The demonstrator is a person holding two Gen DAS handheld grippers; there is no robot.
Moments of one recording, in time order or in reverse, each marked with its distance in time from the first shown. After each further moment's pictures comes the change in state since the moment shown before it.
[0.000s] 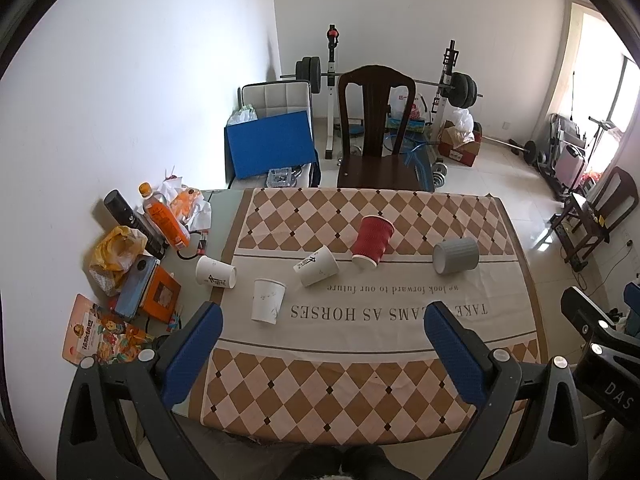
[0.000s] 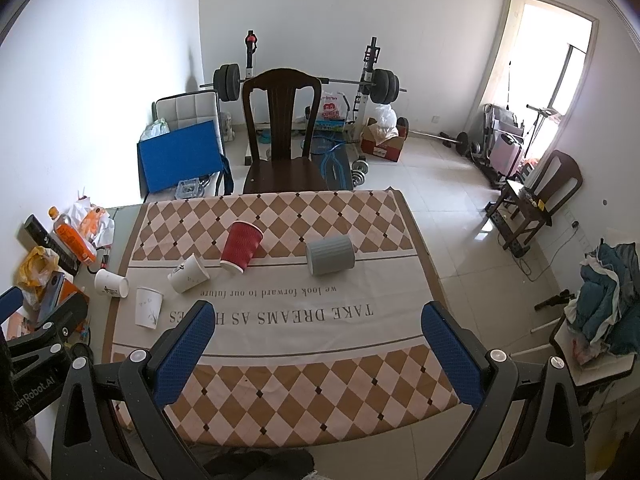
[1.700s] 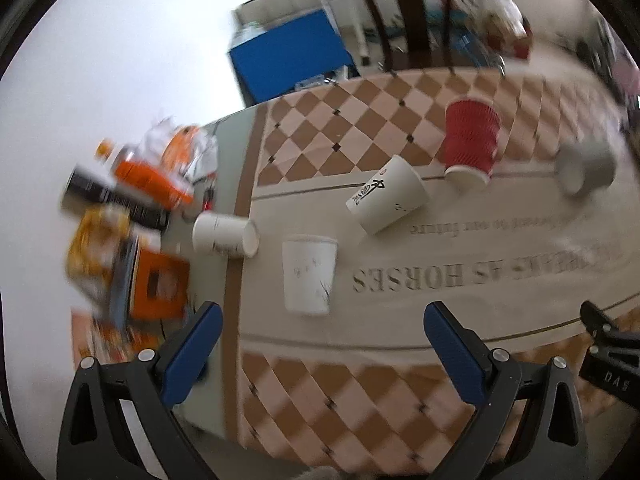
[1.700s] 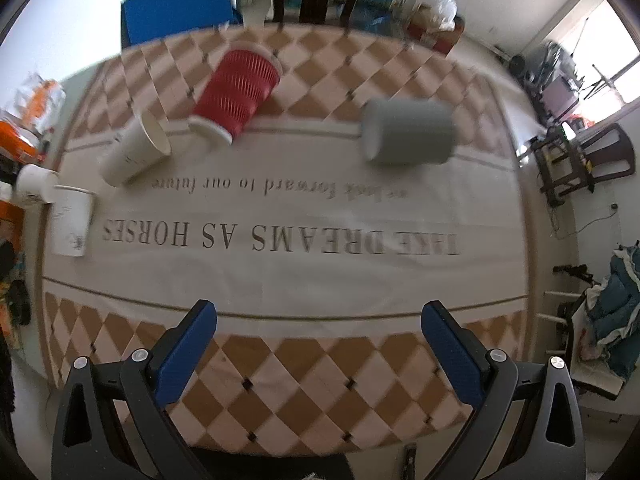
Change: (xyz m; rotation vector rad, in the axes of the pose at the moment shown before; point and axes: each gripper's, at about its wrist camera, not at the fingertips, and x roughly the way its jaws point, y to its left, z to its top) left arm 0.258 0.018 -0.024 0.208 0.296 0.258; right arm 0.320 0.070 -0.054 -0.135 0.485 0.017
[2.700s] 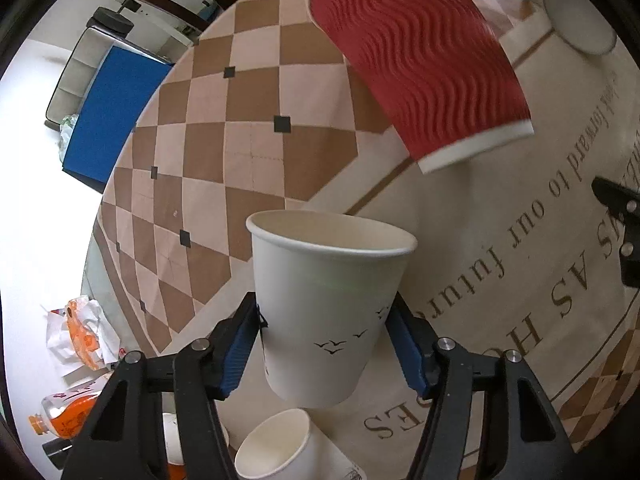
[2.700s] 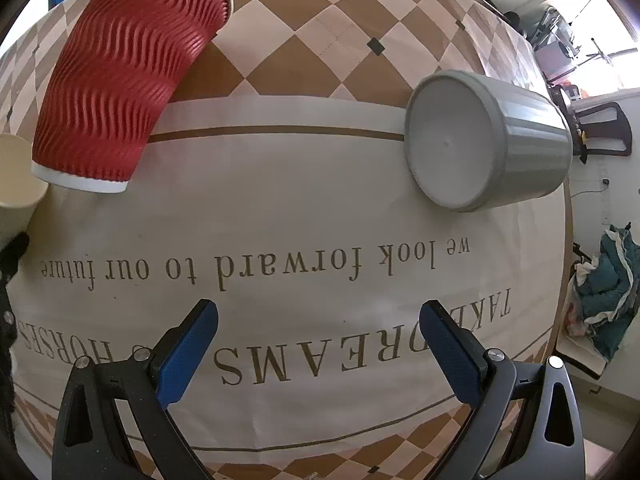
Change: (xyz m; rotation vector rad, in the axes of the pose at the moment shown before) left arm 0.168 -0.087 0.108 0.664 0.056 -0.121; right arm 0.157 0.011 0.097 0.048 0.221 -0.114
